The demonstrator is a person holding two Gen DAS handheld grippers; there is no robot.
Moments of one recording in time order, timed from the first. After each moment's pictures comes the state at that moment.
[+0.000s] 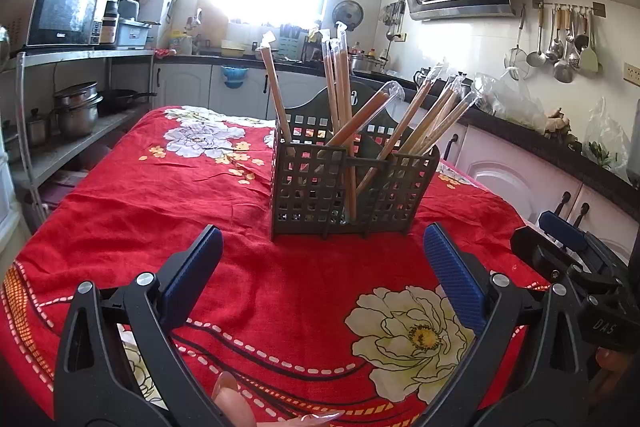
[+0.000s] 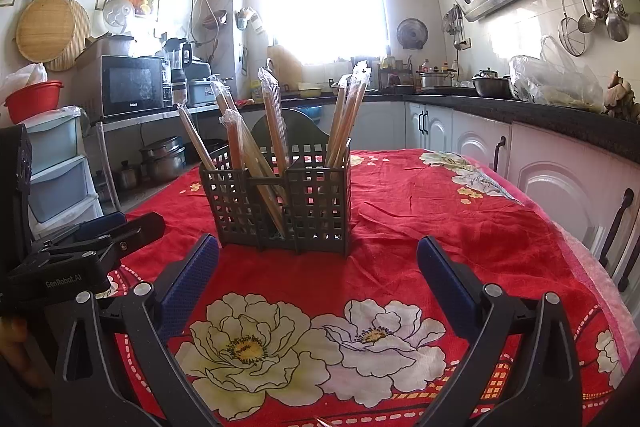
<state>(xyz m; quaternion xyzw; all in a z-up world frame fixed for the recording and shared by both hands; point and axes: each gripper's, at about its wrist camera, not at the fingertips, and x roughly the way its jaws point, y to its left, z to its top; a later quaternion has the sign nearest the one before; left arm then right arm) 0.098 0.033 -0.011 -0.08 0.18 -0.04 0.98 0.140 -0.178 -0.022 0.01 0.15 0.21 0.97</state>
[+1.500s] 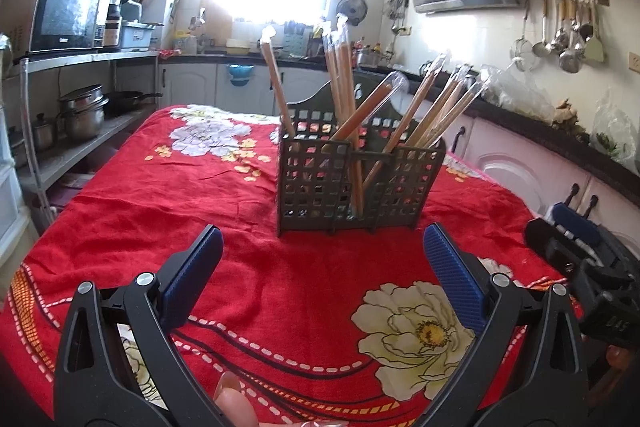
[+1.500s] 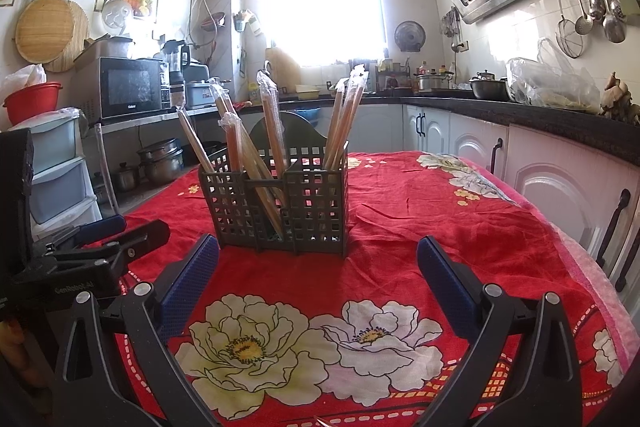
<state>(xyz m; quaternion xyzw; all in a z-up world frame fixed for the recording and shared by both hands) 0.102 0.026 -0.011 -0.06 0.20 -0.01 0.98 0.139 -0.180 -0.022 0.01 0.15 0.21 0.97</state>
